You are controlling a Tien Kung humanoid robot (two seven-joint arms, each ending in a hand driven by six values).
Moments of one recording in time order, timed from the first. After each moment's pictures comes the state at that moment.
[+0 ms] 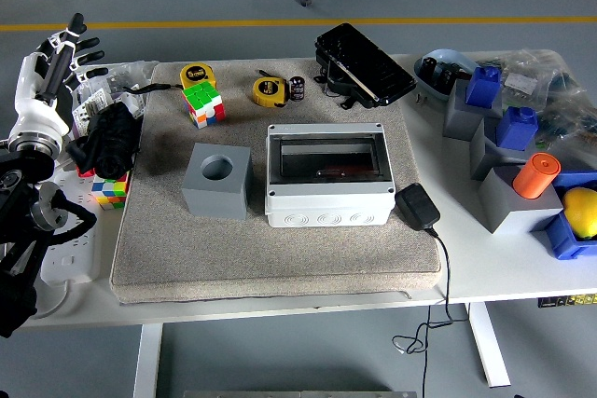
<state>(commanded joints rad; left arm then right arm) -0.34 0.25 -1.35 -1.33 0.85 0.40 -0.02 0.14 -0.22 0.34 0.33 -0.13 -0.12 -0.05</state>
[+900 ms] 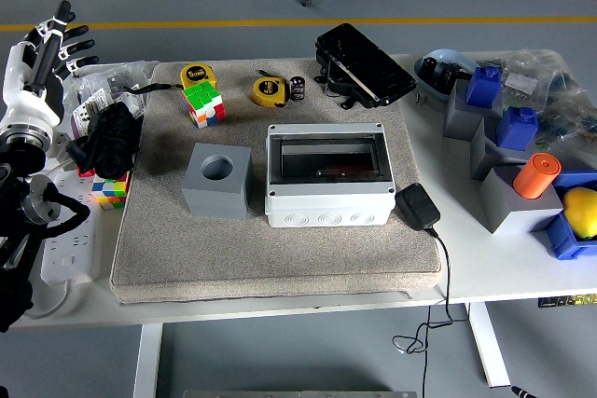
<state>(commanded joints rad) -0.35 0.25 -1.37 -1.35 0.85 0.40 -0.02 0.16 -0.22 0.34 0.33 -0.12 -0.12 -0.05</state>
